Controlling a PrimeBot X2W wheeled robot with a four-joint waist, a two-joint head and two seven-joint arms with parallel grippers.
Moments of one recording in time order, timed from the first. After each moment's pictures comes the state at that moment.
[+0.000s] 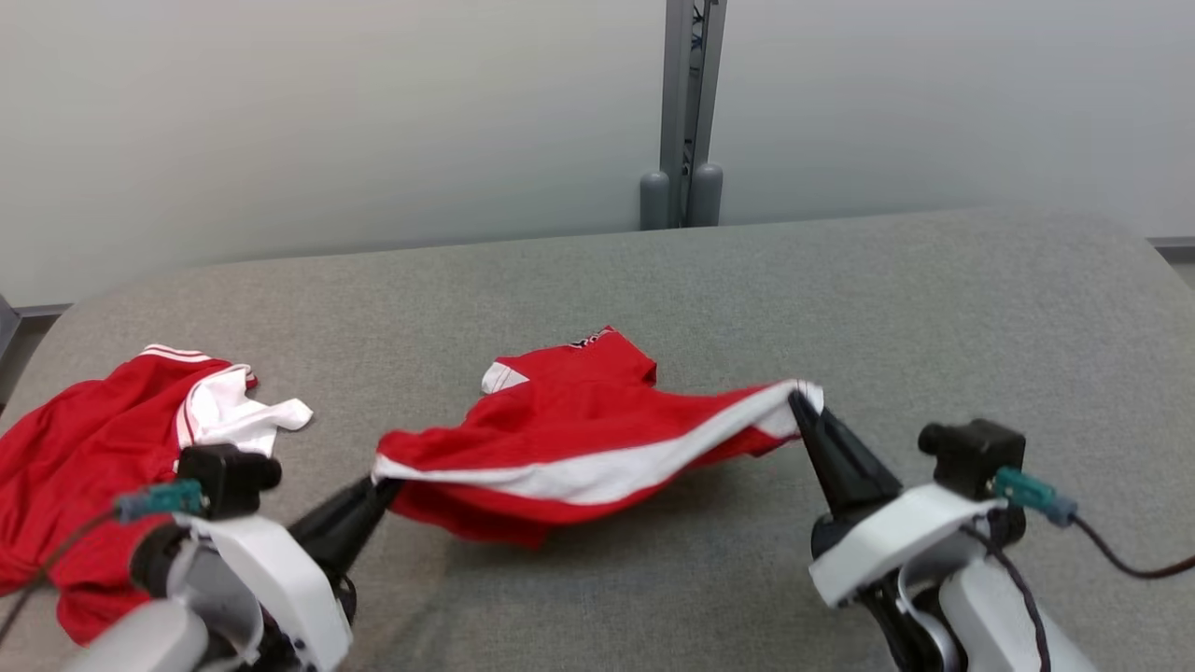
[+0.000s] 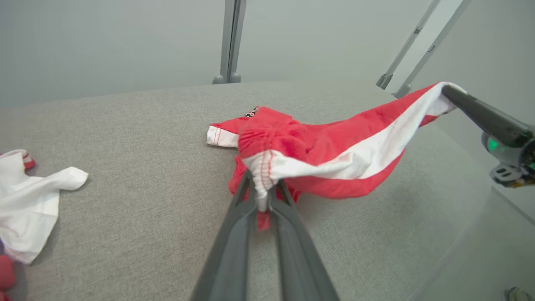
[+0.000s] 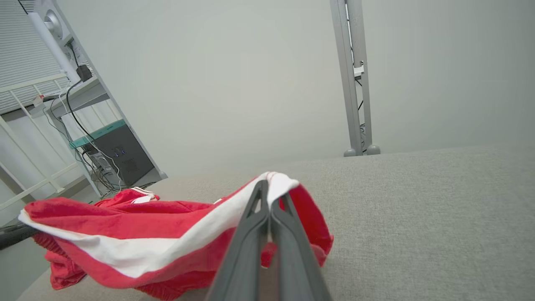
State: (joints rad) left arm -0.30 0.66 -0.79 0.08 -1.06 0.02 0.01; right arm -0.28 -0.10 0.39 0.38 0.53 0.13 -0.16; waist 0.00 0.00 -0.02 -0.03
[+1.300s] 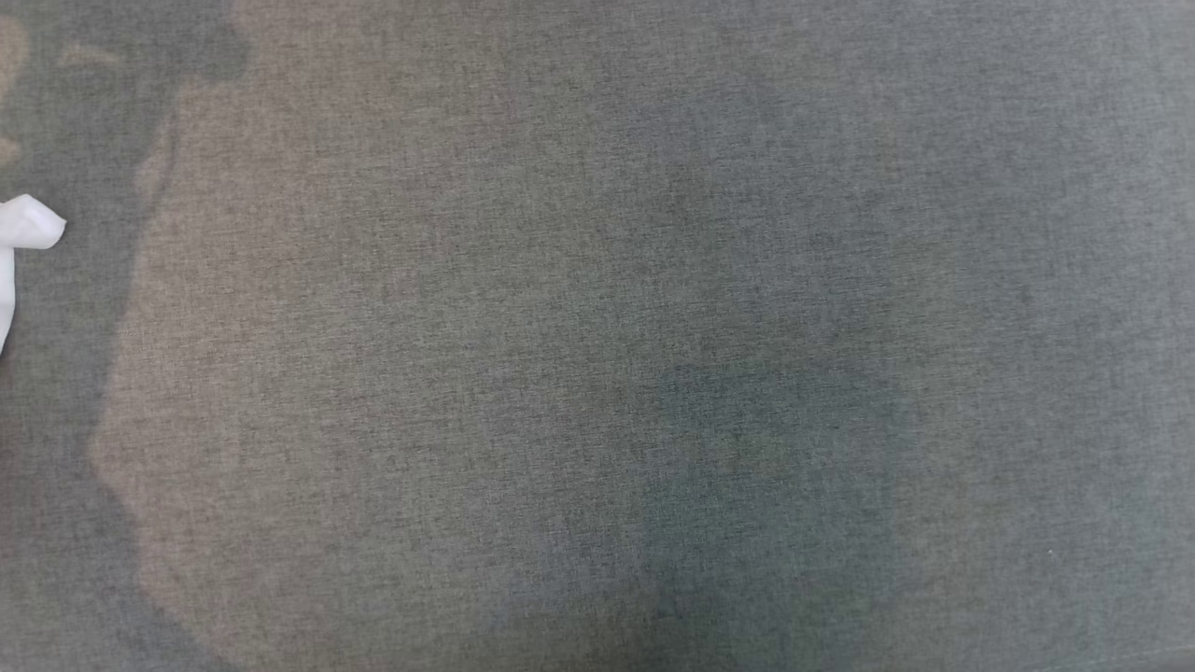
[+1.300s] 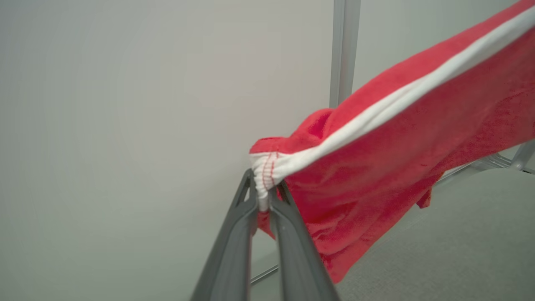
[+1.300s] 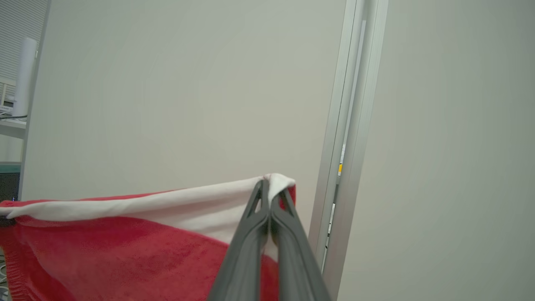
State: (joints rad) left arm -1.71 0.76 -0.97 0.53 -1.09 -0.13 0.07; right arm -1.69 -0.05 0.29 0.71 0.23 0.13 -0.26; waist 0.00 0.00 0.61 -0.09
